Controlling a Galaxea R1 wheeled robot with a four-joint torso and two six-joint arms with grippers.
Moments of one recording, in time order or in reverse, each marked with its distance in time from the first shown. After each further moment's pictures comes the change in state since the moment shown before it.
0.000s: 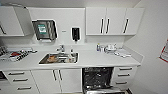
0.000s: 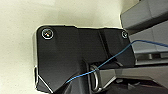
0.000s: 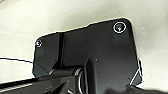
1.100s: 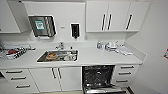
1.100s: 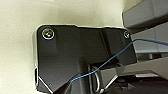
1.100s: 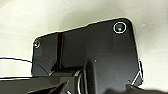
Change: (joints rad) left arm -0.005 -0.008 0.009 0.000 -0.003 0.000; right arm 0.003 -0.006 0.009 0.001 0.000 0.000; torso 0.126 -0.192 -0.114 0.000
